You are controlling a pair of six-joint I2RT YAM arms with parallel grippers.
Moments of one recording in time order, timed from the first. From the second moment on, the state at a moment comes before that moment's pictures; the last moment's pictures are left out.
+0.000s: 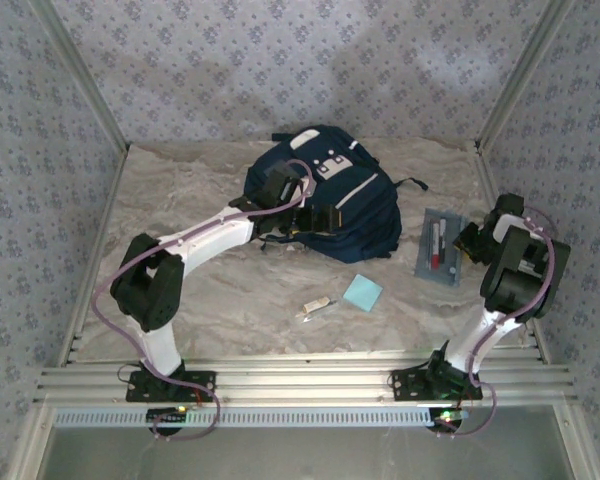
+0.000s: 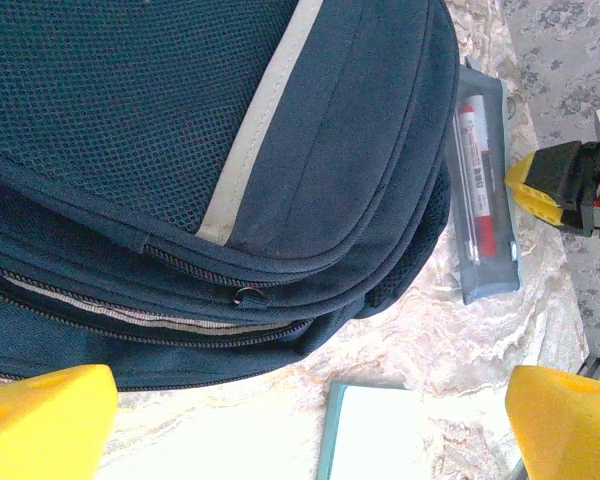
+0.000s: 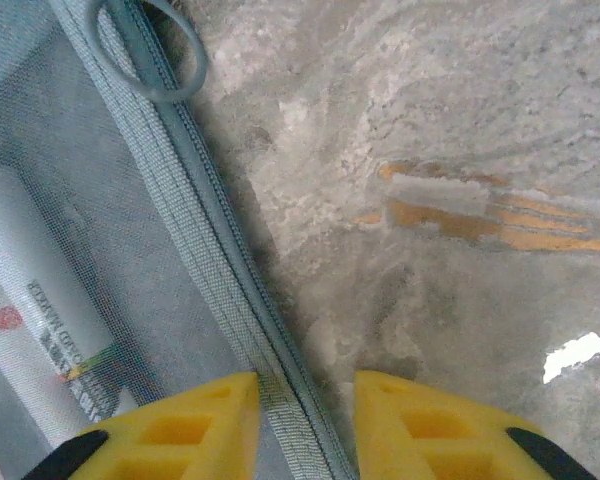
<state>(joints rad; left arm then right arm) -0.69 1.80 1.36 -0.31 0.33 -0.63 -0.45 1.82 1.09 -0.53 -0.22 0.31</state>
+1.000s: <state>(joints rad) -0.67 1.80 1.36 -0.19 0.43 -0.76 -0.18 1.52 1.24 -0.64 -0.32 0.25</state>
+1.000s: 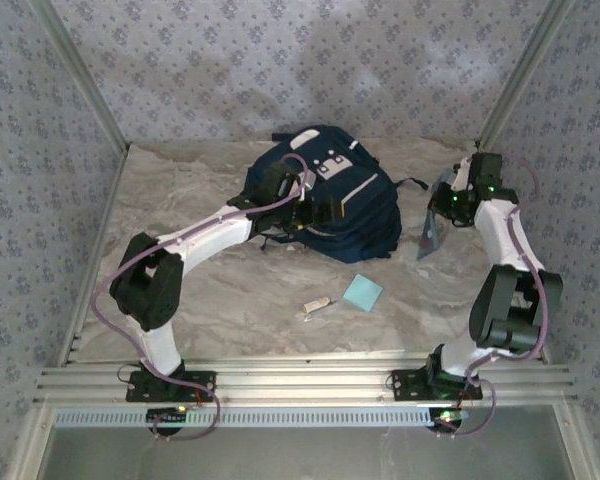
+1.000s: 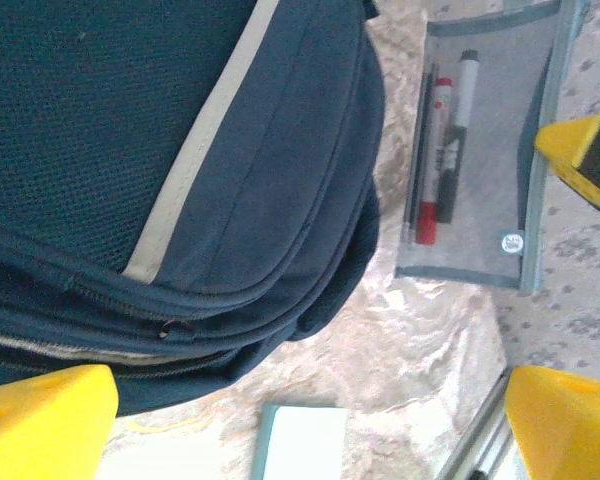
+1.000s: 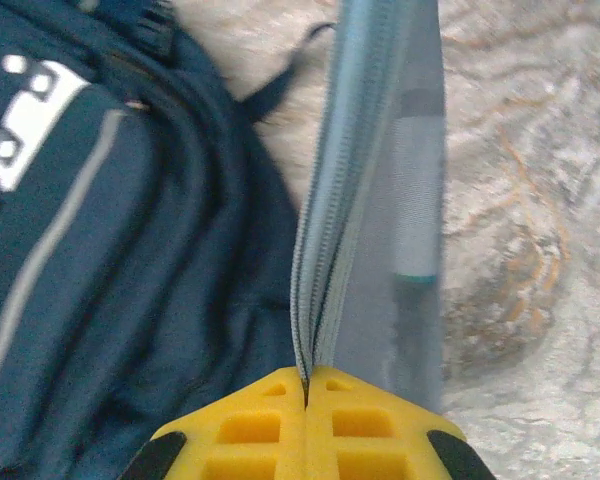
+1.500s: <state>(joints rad) -0.65 1.93 1.26 0.27 0.52 -1.10 -0.04 1.38 1.33 -0.67 -0.53 0.38</state>
